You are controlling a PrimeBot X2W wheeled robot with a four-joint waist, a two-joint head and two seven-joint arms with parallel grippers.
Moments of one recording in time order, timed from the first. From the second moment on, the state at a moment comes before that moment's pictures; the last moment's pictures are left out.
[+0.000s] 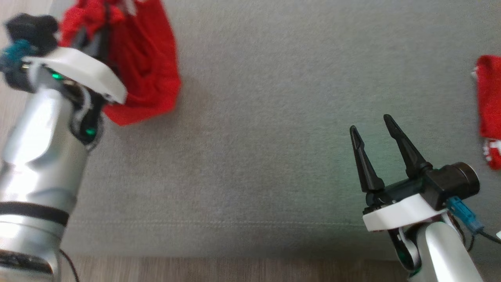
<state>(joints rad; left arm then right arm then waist) -0.88 0.31 -0.49 0.76 -0.58 -0.13 -0.24 -0.11 -0.06 0.09 0.03 0.05 0.13 -0.25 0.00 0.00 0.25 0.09</state>
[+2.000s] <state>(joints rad) 0.05 0.06 -0.25 -0.06 -0.15 0.12 -0.25 0.08 -0.04 0.00 -0.03 0.13 0.13 -0.25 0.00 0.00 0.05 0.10</state>
